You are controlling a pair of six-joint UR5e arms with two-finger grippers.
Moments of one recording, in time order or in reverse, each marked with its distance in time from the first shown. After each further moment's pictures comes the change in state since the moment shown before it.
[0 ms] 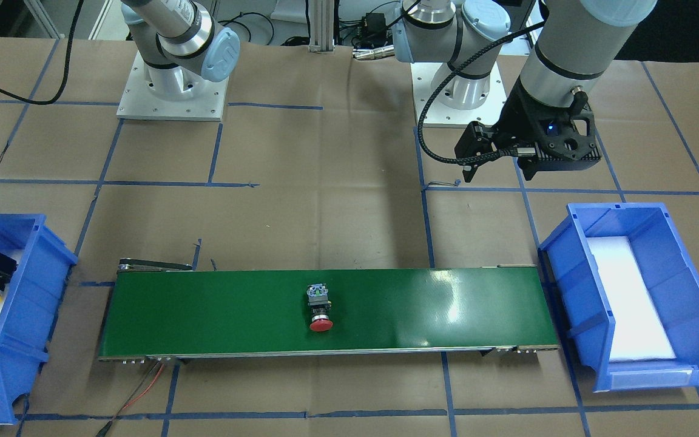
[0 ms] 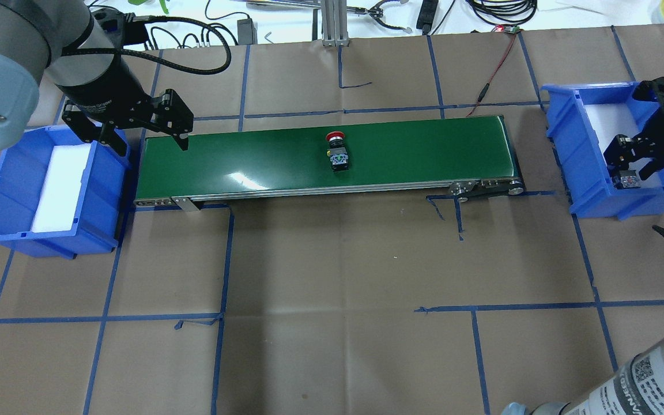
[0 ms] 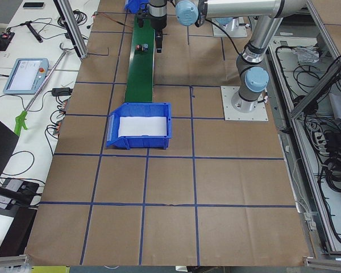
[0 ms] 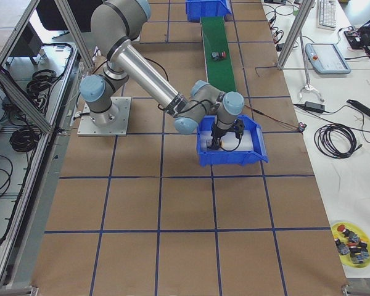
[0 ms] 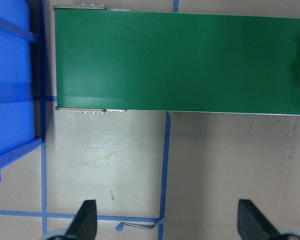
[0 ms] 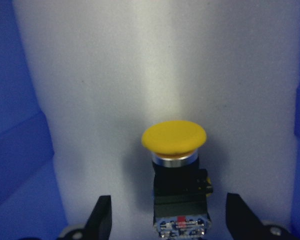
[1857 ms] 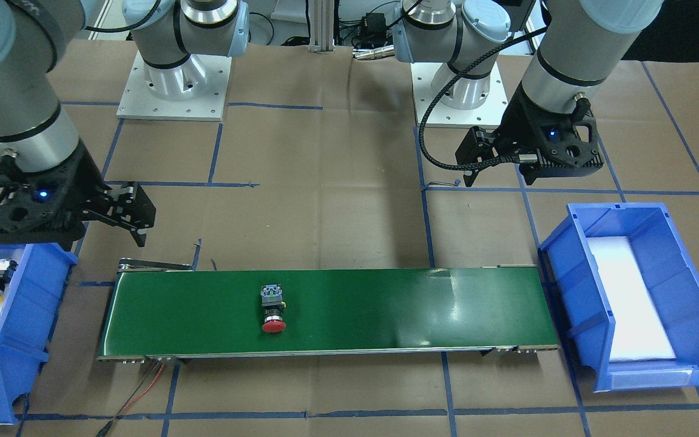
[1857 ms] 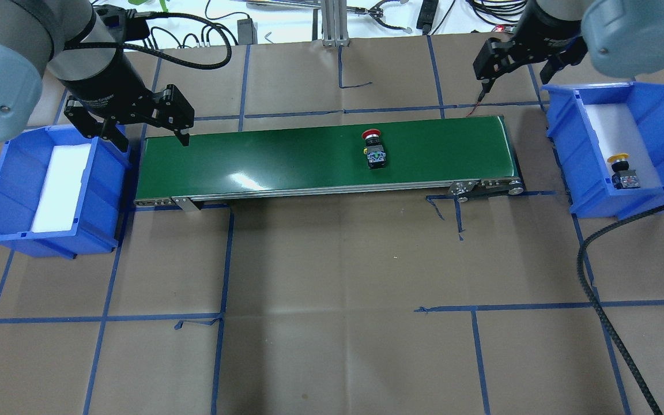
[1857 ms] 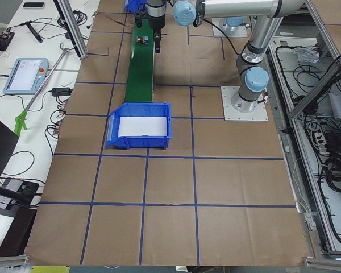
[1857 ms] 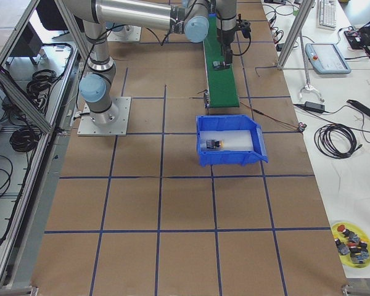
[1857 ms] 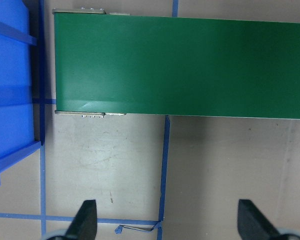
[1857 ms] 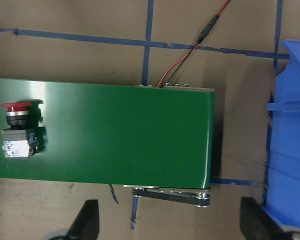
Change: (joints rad) left arm 0.000 -0.018 0.018 -0.001 -0.001 -0.002; right arm 0.529 -0.263 -0.159 0.165 0.010 0.353
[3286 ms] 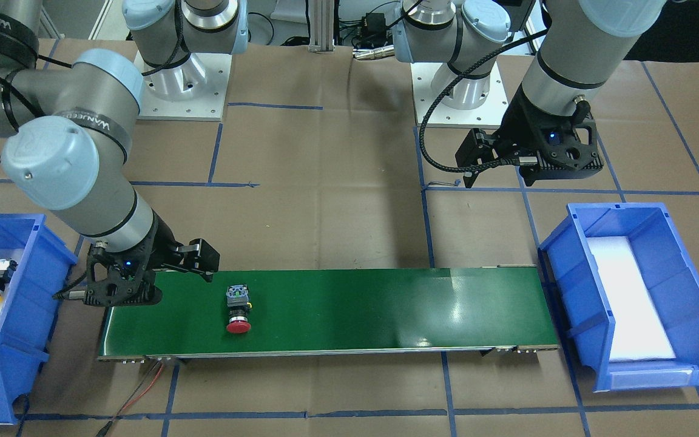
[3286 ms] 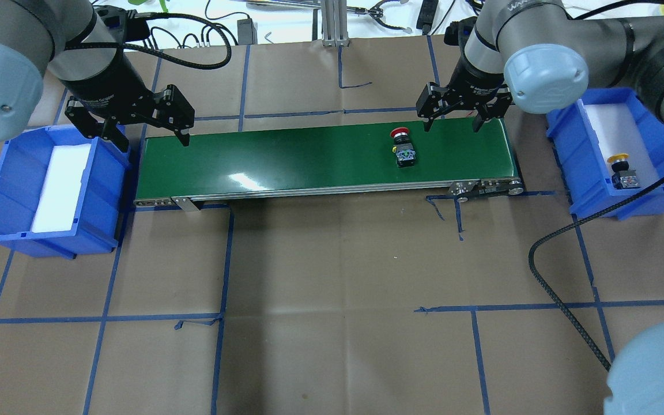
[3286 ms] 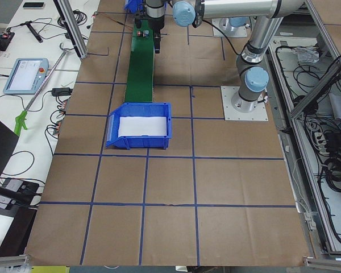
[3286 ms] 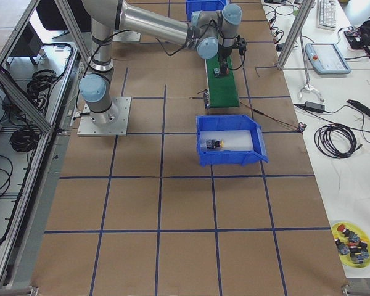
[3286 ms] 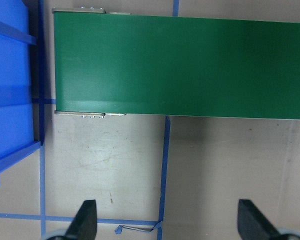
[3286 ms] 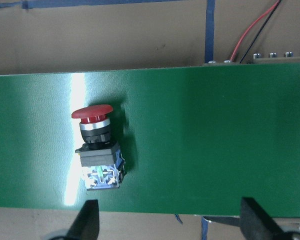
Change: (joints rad) left arm 0.002 -0.005 0.000 0.000 -0.002 0.000; right arm 0.033 0.170 0.053 -0.094 0.132 0.135
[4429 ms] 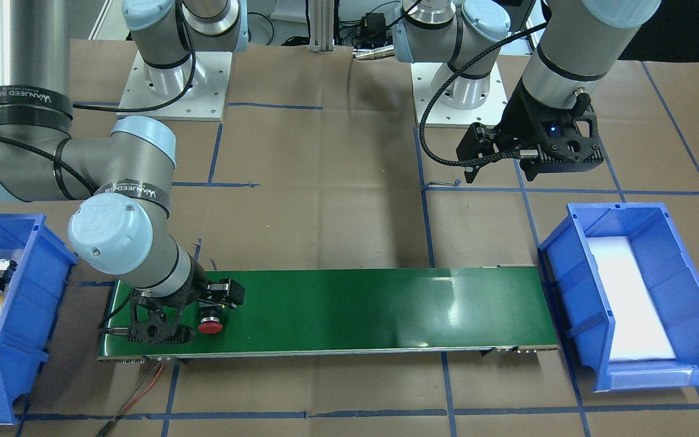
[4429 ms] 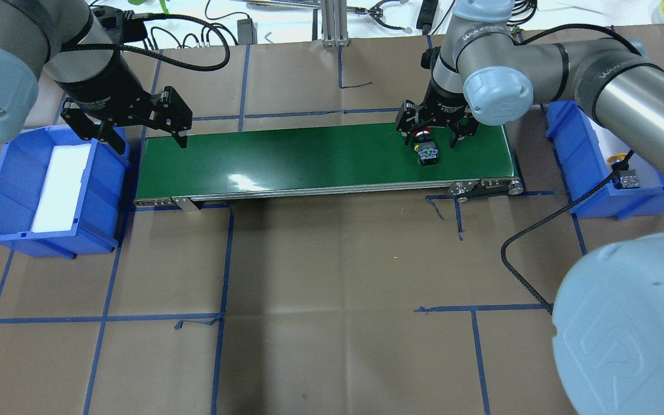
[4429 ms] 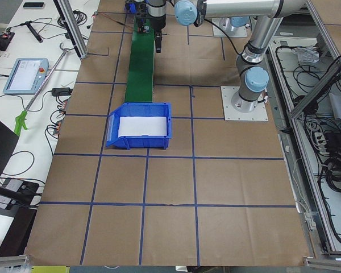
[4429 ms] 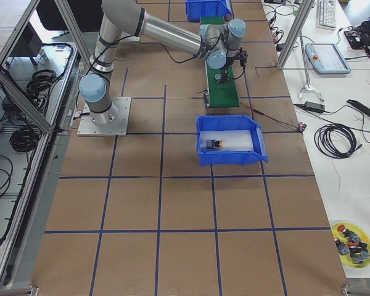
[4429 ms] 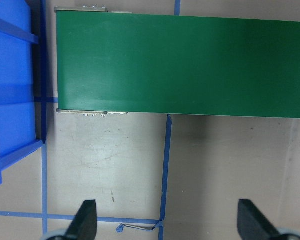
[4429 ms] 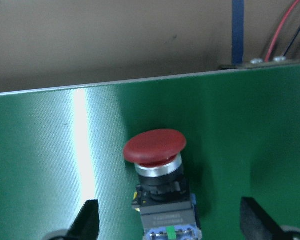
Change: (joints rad) left arm -0.001 0.015 -0.005 -0.011 0.008 -0.003; right arm 0.046 0.133 -0.023 -0.042 -0.027 0.101
